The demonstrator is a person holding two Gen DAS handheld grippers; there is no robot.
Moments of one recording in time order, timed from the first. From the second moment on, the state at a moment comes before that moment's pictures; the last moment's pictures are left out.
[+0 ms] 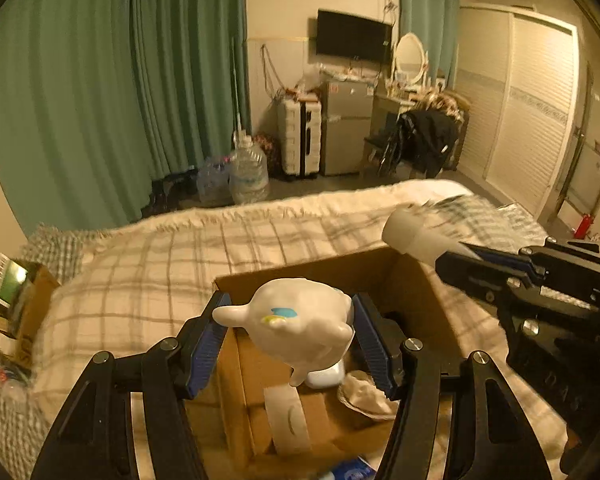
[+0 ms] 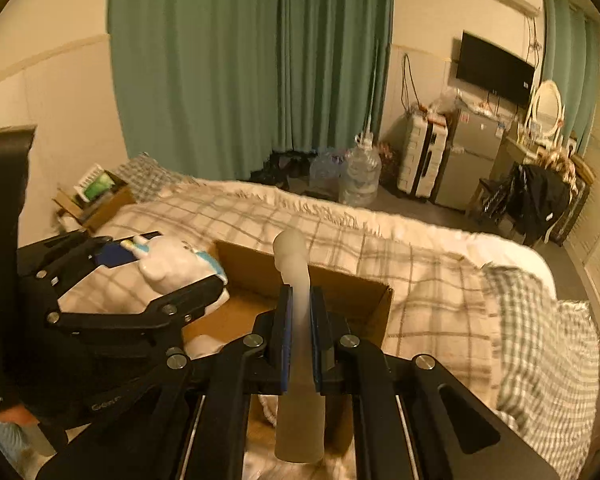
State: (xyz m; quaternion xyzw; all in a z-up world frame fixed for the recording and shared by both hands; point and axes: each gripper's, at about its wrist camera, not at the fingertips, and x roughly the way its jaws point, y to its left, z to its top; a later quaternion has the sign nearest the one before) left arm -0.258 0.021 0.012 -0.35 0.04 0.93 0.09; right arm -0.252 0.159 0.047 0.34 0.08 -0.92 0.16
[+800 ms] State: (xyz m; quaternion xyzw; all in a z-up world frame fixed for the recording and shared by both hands) left arm -0.173 0.005 0.044 -0.32 0.05 0.94 0.09; right arm -0.180 0.192 0.086 0.32 0.06 -0.94 0.12
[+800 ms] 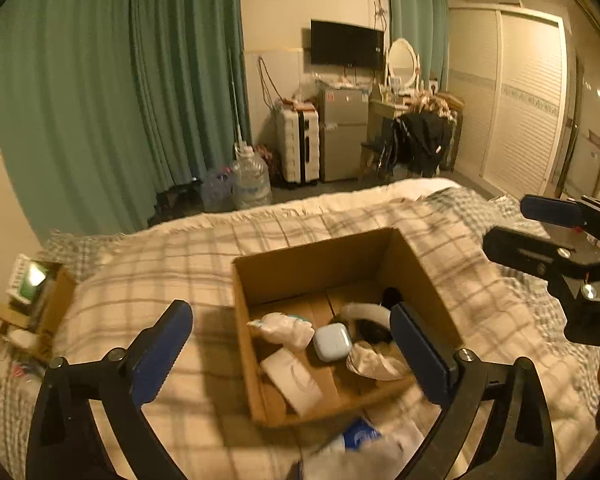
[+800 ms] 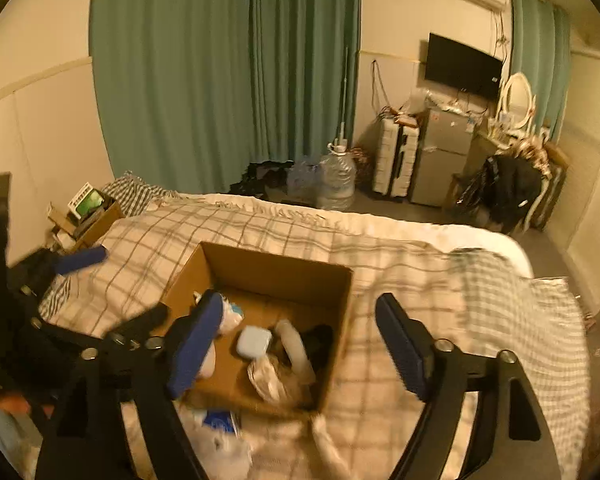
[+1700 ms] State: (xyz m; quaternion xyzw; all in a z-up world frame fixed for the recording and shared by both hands) left arm -0.082 -0.054 -0.083 -0.41 -0.02 0.91 -0.01; right arm -0.125 0.149 -0.105 0.47 0.08 -0.86 0.15
